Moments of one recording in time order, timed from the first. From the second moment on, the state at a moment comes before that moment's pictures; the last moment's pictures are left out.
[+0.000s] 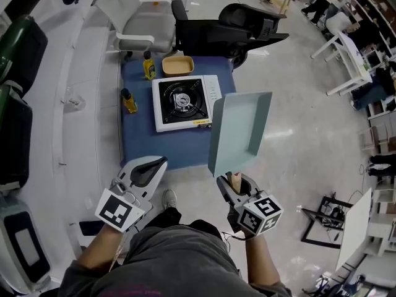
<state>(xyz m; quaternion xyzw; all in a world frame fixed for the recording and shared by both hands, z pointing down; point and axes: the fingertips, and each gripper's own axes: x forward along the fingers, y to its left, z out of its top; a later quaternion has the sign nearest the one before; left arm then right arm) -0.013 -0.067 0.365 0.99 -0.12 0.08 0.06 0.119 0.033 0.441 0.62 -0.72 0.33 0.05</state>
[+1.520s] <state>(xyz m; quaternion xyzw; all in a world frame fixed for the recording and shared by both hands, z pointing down) 0.028 -0.152 0.439 0.93 -0.32 0.13 0.10 0.189 -0.132 0.551 0.45 -0.78 0.38 0.18</state>
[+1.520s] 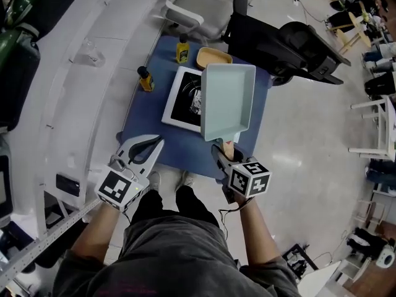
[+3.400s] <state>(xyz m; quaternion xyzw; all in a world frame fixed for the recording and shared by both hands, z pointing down) -0.036 -0.162 0.488 0.91 -0.36 0.13 0.16 0.169 -0.187 0.699 0.46 -0.67 0.43 0.38</state>
